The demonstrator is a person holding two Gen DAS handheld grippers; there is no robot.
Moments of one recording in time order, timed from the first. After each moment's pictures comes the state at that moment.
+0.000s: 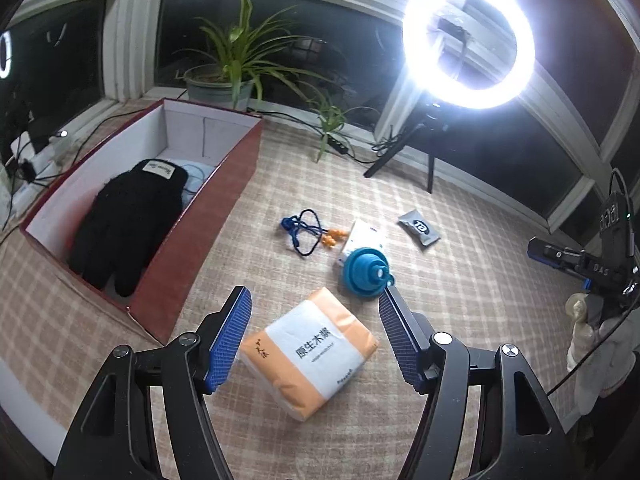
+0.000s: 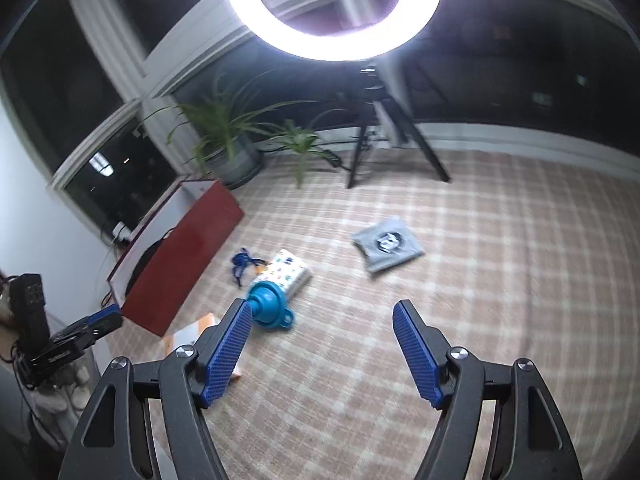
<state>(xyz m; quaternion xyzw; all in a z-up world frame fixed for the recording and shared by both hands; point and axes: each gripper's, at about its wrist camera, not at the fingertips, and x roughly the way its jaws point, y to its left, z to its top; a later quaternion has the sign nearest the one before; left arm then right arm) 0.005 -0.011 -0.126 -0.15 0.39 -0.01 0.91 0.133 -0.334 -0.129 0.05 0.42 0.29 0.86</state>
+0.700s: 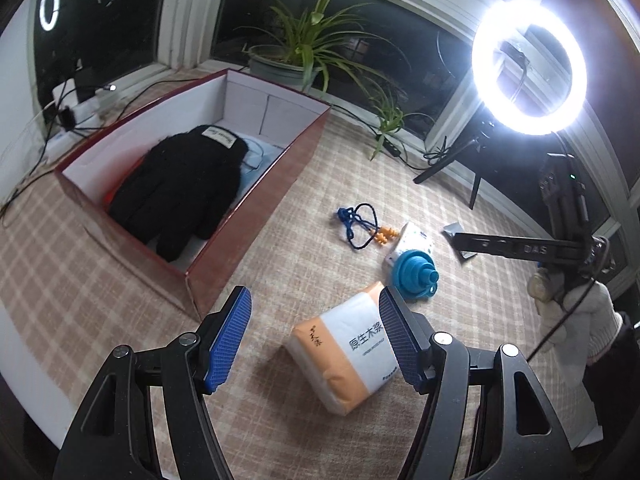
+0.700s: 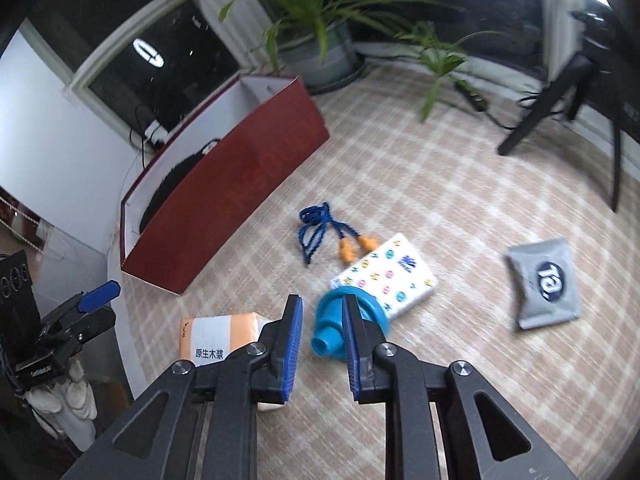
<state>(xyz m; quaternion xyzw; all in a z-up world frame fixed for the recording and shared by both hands) -0.008 0.026 -0.147 -0.20 0.40 0.06 0.89 0.196 -0.171 -0.189 -0.07 0.53 0.42 0.73</state>
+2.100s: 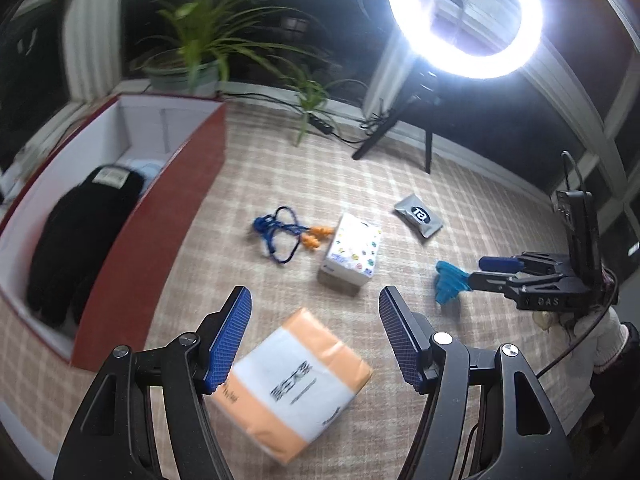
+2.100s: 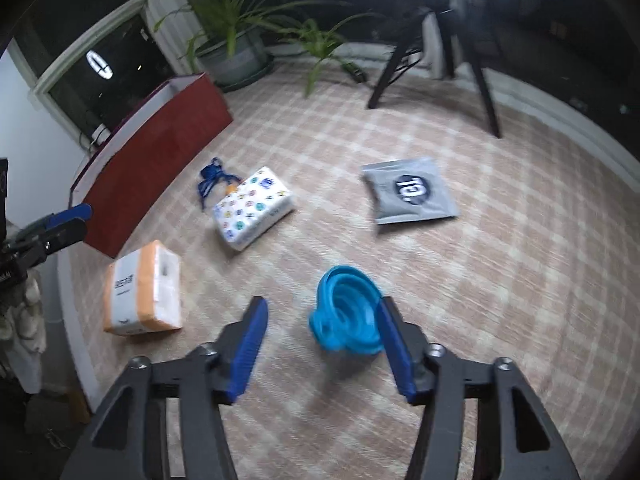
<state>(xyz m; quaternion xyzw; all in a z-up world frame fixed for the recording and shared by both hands) 0.064 -0.041 -0.145 -0.11 0.43 -0.04 0.90 0.173 -0.294 -0.206 -0.07 0.50 0.32 0.80</state>
